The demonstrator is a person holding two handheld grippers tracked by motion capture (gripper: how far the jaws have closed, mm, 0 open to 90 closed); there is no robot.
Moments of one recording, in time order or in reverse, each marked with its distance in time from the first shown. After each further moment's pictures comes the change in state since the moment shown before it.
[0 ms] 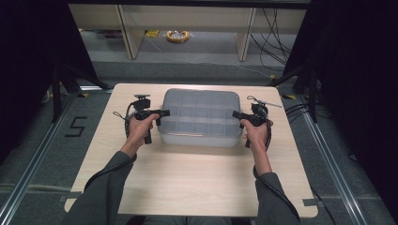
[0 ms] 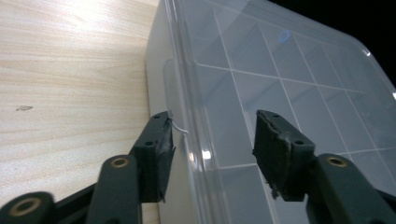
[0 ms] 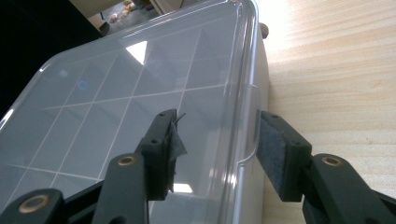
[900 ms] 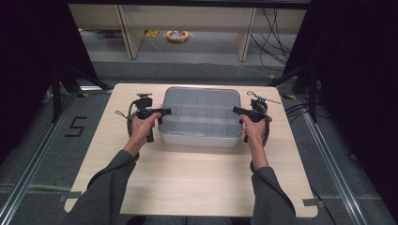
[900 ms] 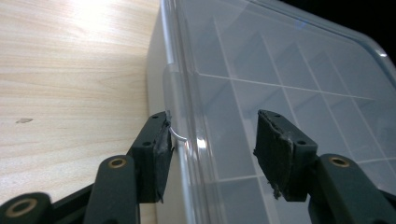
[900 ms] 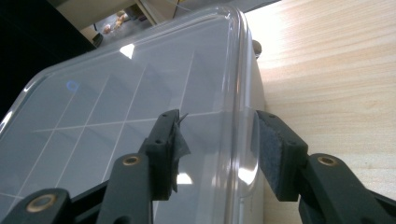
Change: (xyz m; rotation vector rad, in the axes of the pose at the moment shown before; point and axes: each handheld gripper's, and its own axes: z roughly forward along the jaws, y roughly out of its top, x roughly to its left) left arm -0.005 0.003 0.008 -0.021 0.041 0.000; right arm 0.003 0.012 0.011 -0.031 -0.033 0.027
